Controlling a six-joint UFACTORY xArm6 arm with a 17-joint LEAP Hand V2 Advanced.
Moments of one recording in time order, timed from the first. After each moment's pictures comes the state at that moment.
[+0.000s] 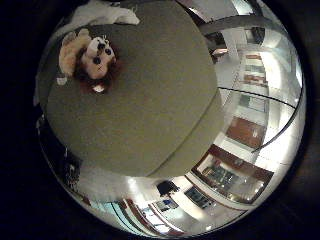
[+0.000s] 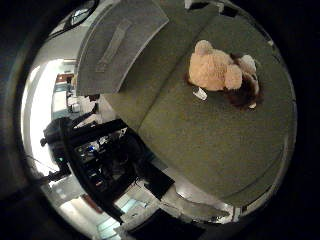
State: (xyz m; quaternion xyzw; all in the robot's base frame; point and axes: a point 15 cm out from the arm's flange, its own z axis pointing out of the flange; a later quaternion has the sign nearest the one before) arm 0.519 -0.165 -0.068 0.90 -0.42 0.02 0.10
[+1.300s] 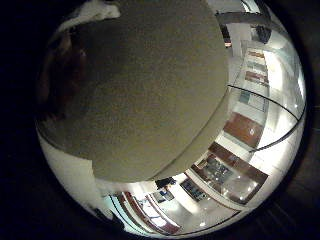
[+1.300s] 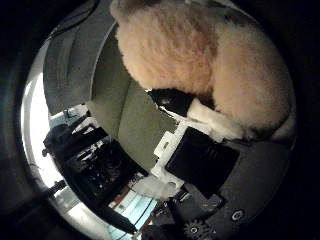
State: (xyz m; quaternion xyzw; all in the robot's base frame) arm 0.570 -0.173 -0.135 0.90 -0.42 0.05 0.12
